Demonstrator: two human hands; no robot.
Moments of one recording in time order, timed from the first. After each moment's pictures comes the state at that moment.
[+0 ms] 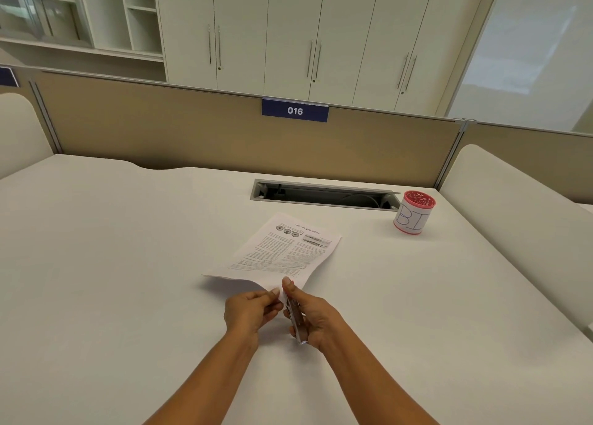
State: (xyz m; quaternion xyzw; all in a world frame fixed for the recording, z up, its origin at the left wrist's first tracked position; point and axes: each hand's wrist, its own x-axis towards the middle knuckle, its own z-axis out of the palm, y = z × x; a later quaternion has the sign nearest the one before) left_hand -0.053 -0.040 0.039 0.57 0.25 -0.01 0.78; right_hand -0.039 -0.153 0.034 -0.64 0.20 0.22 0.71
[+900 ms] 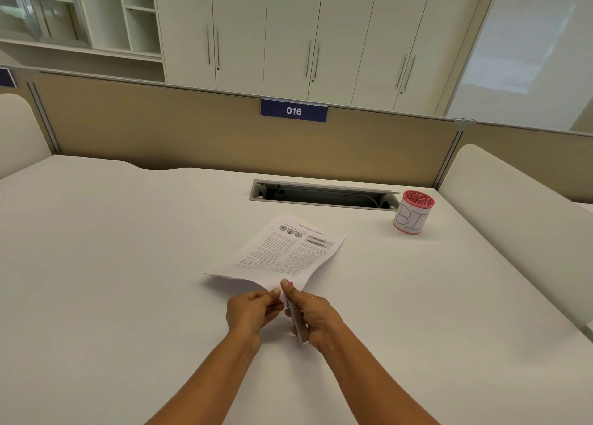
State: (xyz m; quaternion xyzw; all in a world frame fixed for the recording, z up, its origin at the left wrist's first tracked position) left_hand -0.051 -0.044 0.035 0.59 0.26 -0.01 0.76; right_hand -0.036 -0.155 0.032 -0.66 0.19 0.19 0.70
